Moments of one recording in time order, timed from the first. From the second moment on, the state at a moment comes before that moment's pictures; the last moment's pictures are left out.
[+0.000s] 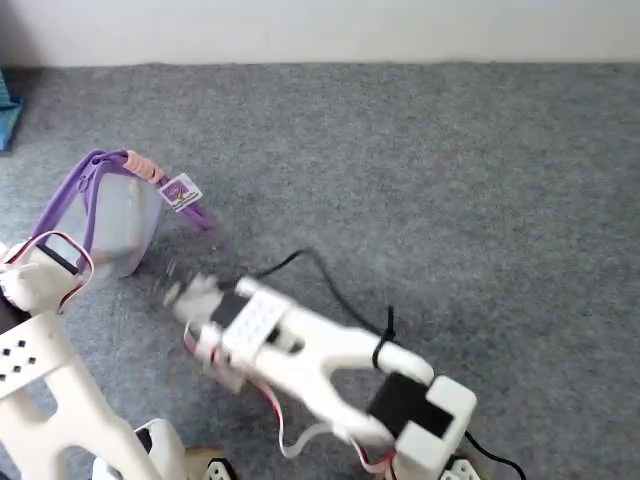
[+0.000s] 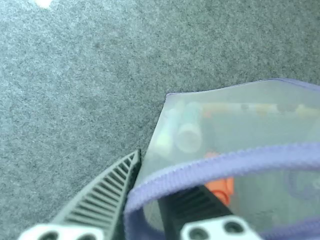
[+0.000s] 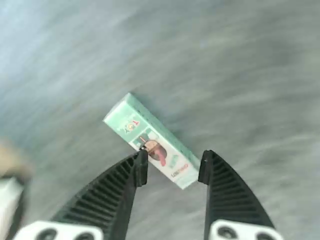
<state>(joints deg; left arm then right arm) -36.2 -37.0 20.8 91.6 28.4 -54.2 13.1 12.0 66.5 -1.4</state>
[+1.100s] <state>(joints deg) -36.2 -37.0 20.8 91.6 28.4 -54.9 24.3 -2.3 73.3 18.0</state>
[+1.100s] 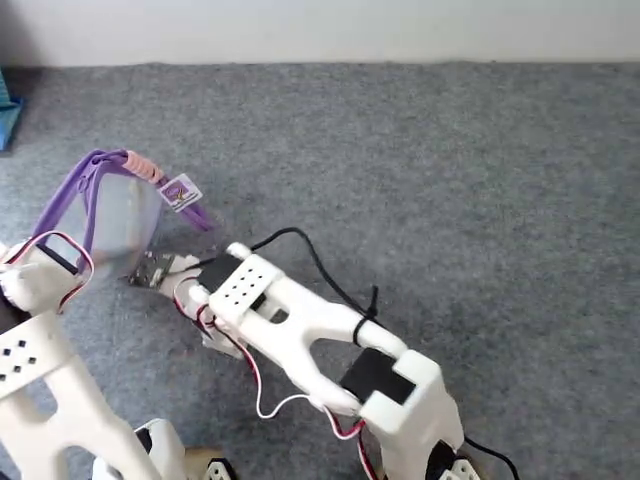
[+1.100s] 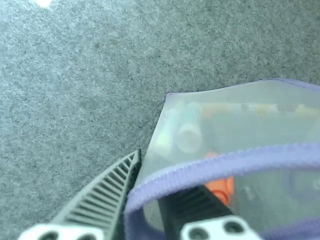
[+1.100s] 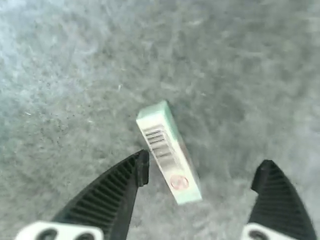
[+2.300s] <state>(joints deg) -36.2 -37.0 20.8 91.6 28.4 -43.1 10.5 -8.3 100.1 2.2</state>
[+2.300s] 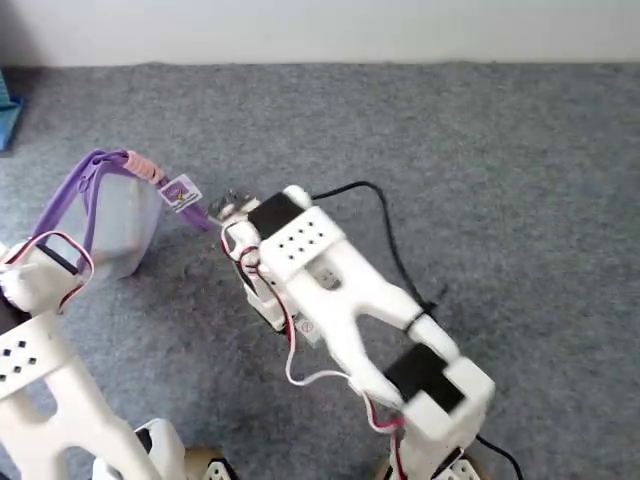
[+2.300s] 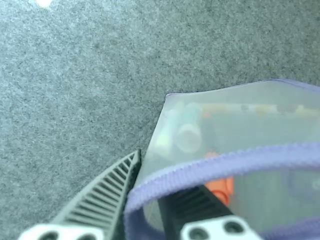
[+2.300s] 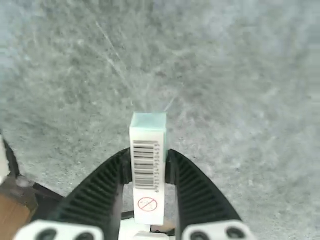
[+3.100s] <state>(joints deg) -28.4 -36.7 20.8 91.6 28.1 -50.6 -15.5 -8.1 35.6 -7.8</state>
